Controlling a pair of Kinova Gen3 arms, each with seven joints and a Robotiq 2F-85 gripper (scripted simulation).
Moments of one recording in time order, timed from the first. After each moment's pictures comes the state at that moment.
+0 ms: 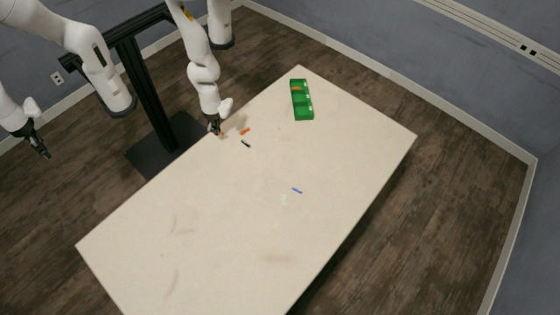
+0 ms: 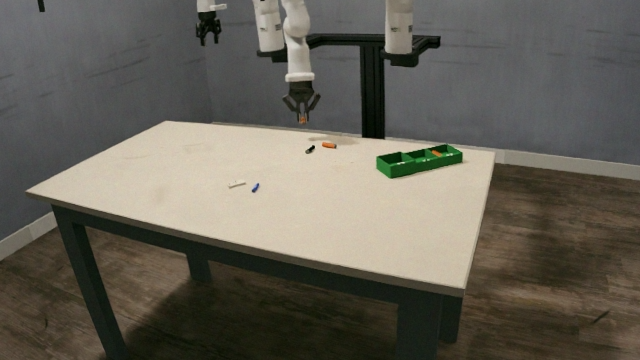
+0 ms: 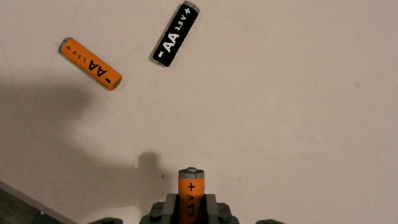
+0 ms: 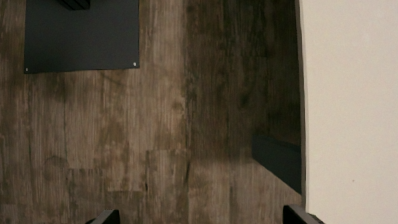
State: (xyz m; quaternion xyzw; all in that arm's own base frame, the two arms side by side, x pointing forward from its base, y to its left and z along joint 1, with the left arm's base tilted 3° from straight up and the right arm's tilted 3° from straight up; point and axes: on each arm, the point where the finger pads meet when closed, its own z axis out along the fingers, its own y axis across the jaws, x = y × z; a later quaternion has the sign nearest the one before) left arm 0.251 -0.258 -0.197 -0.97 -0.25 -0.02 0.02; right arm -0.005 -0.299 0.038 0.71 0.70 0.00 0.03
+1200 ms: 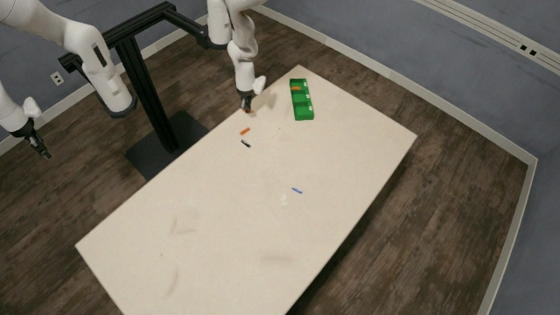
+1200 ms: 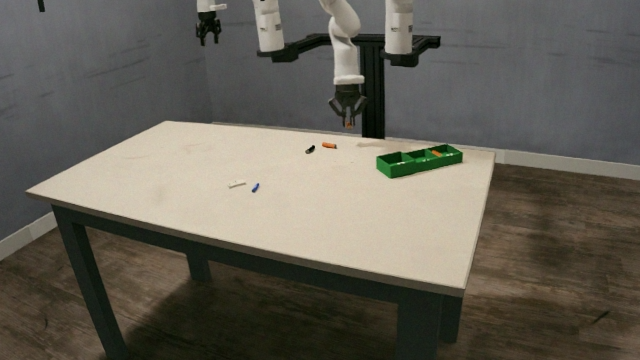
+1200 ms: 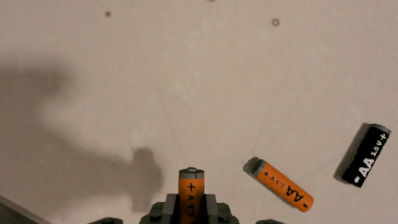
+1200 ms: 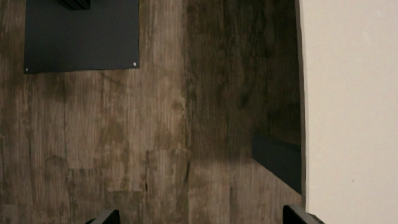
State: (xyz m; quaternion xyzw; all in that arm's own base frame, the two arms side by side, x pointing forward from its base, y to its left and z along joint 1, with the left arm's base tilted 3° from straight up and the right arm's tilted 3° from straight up) left arm 0.258 -0.087 -0.189 -0.97 -0.25 -0.02 0.02; right arm -0.005 -0.299 0.038 0.71 0.70 0.00 0.03
